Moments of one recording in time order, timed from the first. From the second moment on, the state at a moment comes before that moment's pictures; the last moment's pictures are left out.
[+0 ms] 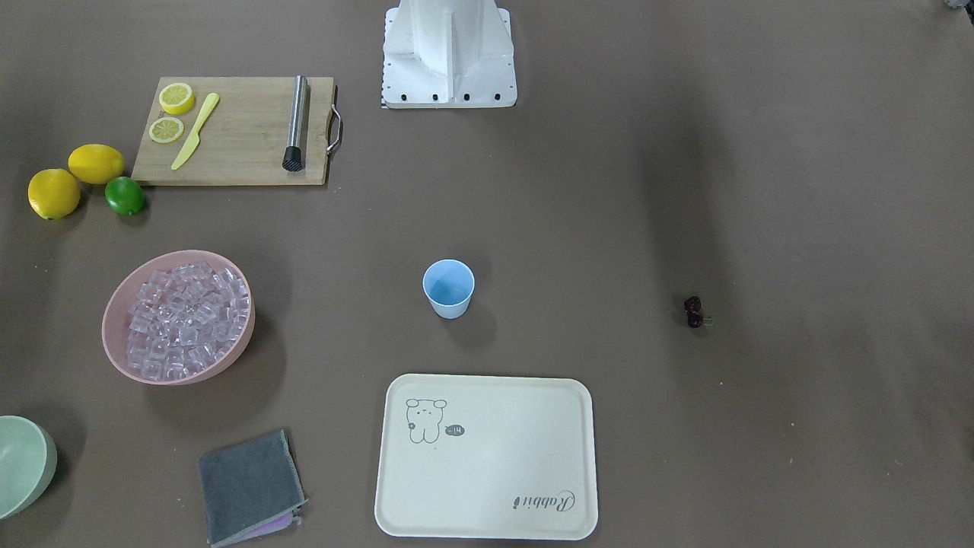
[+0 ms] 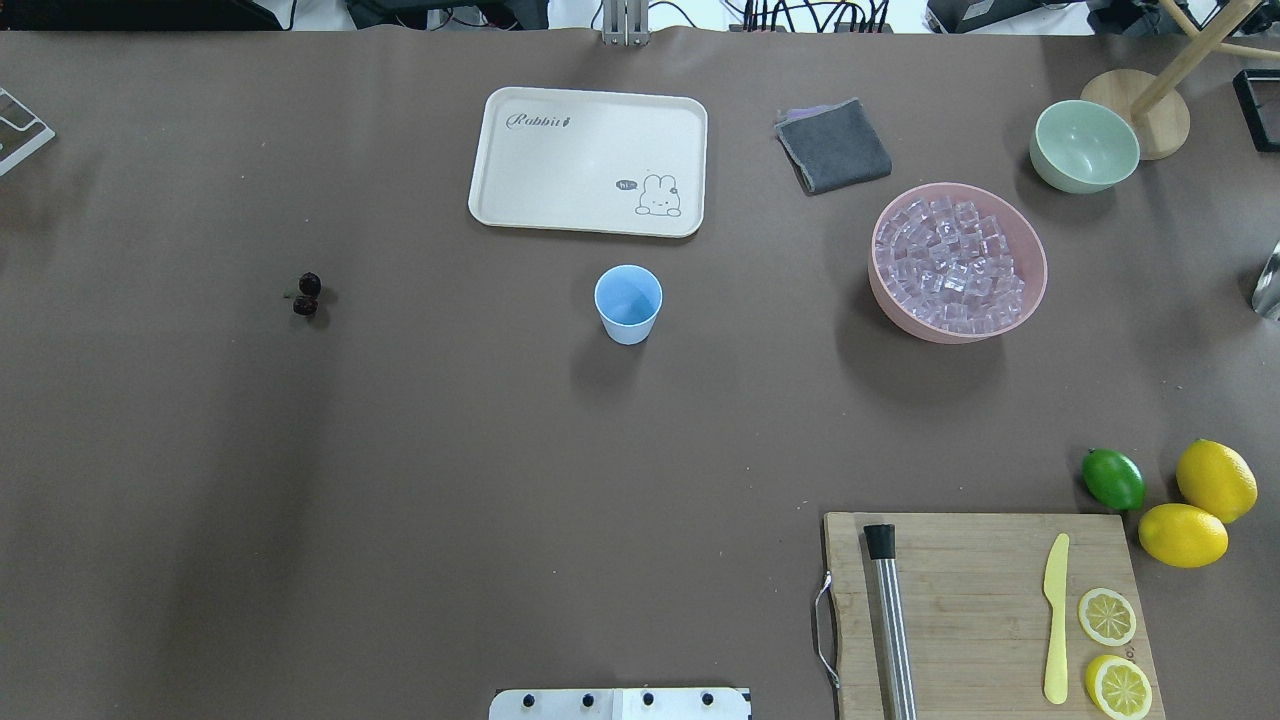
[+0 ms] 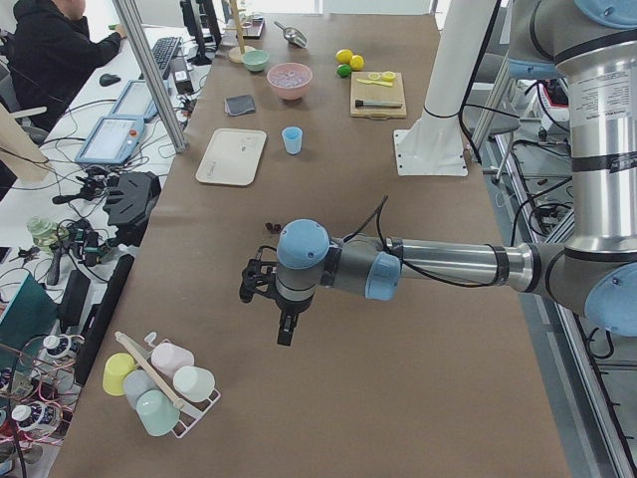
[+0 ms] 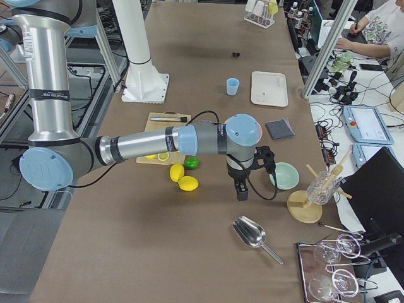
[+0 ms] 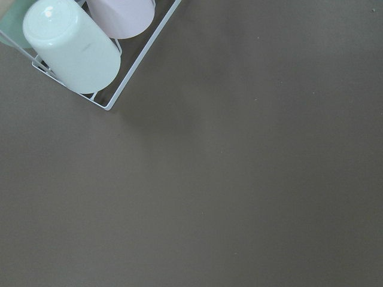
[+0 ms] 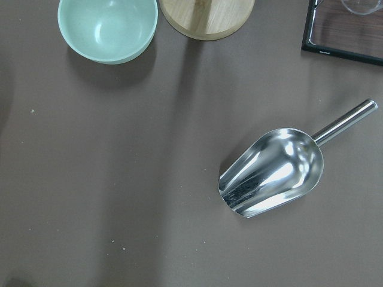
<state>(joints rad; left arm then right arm) -1.58 -1.40 -1.78 -1.75 -2.36 -0.04 1.61 -1.53 1.76 -1.71 2.34 -0.15</state>
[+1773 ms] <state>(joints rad) -1.57 -1.43 -1.76 -1.85 -2.37 -0.09 1.04 -1.26 1.82 -1.50 2.18 0.39</state>
